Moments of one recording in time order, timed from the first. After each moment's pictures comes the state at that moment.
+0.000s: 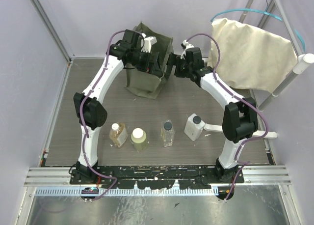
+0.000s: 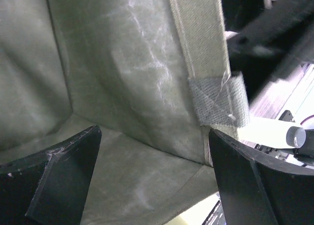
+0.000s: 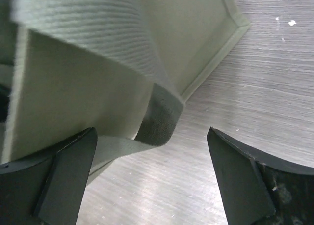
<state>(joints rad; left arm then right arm) -0.43 2.18 2.33 -0.96 0.57 -0.09 0.33 1.84 1.52 -0.21 -0.19 0.41</state>
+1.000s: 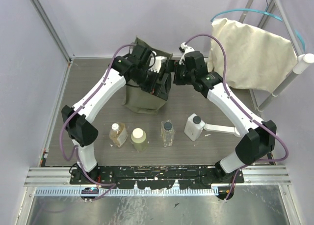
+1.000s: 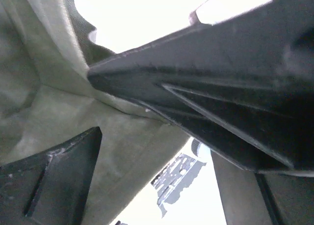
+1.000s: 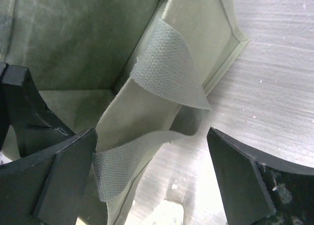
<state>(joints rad) -0.63 1.89 2.03 -1.09 0.46 -0.14 0.48 1.52 1.45 -0.45 -0.10 0.44</state>
